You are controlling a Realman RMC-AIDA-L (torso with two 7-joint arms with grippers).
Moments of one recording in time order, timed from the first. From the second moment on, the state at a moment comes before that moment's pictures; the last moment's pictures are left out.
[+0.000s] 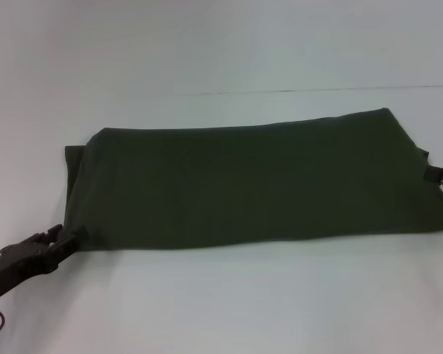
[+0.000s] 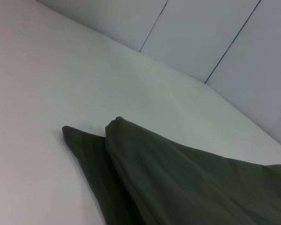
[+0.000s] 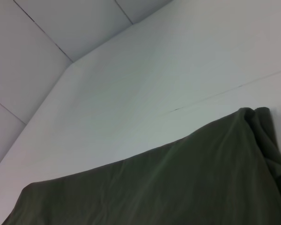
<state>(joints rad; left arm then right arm) -0.31 -2.16 0.42 0.53 1.91 1.26 -1.43 0.49 1.94 -0.29 -0.57 -2.21 -1.37 1.89</state>
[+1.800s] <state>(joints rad) -0.33 -2.15 0.41 0.58 1.91 1.25 -1.46 0.50 1.95 -0.33 -0.53 -2.32 -1.25 1.96</state>
